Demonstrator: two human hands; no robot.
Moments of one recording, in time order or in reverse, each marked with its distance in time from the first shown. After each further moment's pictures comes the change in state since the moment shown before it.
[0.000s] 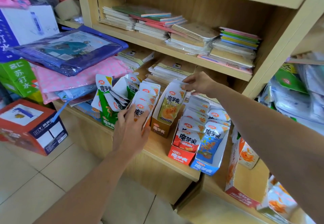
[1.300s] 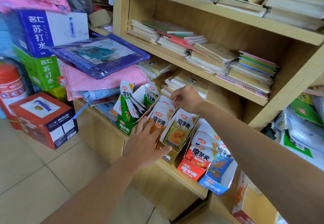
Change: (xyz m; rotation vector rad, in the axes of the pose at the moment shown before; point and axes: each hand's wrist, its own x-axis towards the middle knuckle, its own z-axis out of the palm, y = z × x) left_hand -0.010 -0.003 -0.024 -0.037 -0.243 0.047; right_hand -0.014 -0.072 0.075 -0.506 -0.006 -0.377
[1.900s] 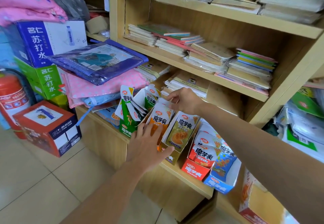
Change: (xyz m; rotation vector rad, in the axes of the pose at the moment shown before) left_hand -0.001 0.002 -0.001 0.099 -0.026 -0.058; right_hand -0.004 -0.008 0.001 0.099 -0.037 -0.057
